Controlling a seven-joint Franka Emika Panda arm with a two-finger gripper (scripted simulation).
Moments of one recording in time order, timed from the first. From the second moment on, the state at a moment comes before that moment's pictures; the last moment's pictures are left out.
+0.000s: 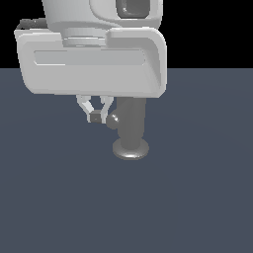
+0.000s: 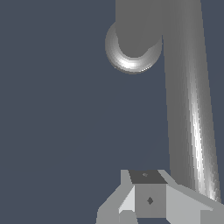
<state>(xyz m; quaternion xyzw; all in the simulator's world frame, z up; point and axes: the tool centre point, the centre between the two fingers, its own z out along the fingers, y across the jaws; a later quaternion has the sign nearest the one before) -0.207 0.047 0.221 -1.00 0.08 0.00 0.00</state>
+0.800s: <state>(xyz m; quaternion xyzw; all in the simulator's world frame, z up) -0.198 -0.026 0.237 -1.00 0.07 -0.02 0.00</state>
